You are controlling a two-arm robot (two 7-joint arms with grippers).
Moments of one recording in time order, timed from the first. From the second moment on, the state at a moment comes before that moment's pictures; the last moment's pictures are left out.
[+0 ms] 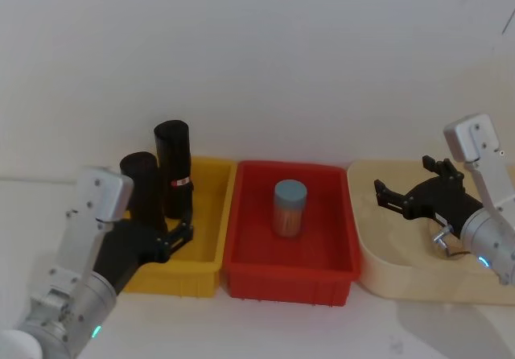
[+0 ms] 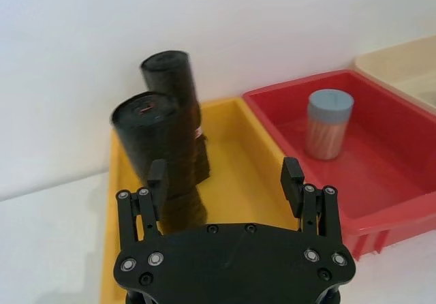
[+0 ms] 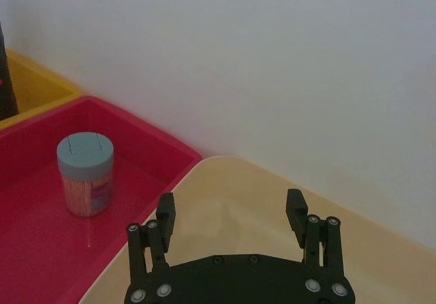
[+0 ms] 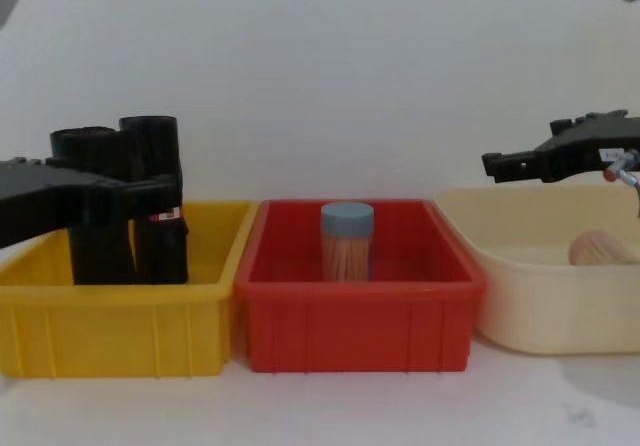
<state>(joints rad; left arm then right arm) -0.04 0.40 0.29 -1.89 -0.28 0.24 0.10 0.49 0.33 -0.32 -1.42 0.08 0.28 0.32</state>
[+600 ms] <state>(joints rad) -0.12 0.40 0.23 -1.81 -0.32 0.31 0.06 0.49 0.33 -0.32 -1.42 0.08 0.28 0.32</state>
